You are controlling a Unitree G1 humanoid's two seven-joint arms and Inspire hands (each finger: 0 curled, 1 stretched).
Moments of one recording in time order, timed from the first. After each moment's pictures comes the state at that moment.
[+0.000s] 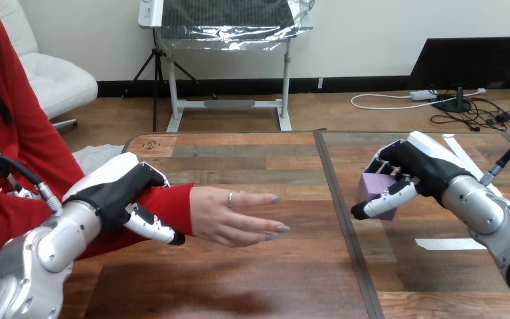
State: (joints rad) left arm -0.26 0.56 -0.16 0.11 0.50 0.17 -0.42; right arm -0.80 -0.49 0.27 1.30 -0.43 -0.41 0.10
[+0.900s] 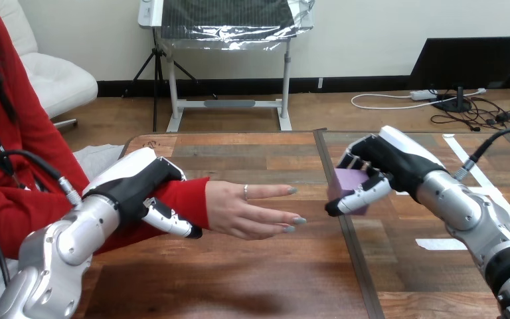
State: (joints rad) left arm -0.31 0.50 -0.18 0.17 0.52 0.15 -0.41; right arm -0.80 -0.43 0.27 1.25 -0.41 -0.44 0.12
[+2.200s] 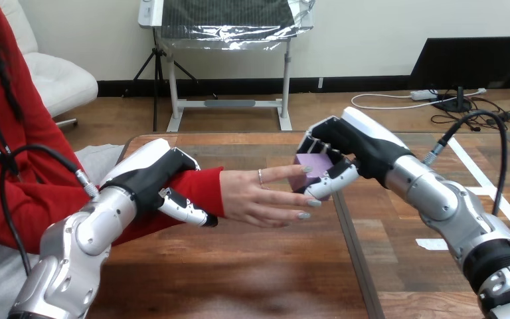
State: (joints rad) left arm -0.37 0.43 -0.19 0.24 0.52 0.13 -0.37; right arm -0.80 -0.37 0.27 1.13 -0.39 -0.51 0.16
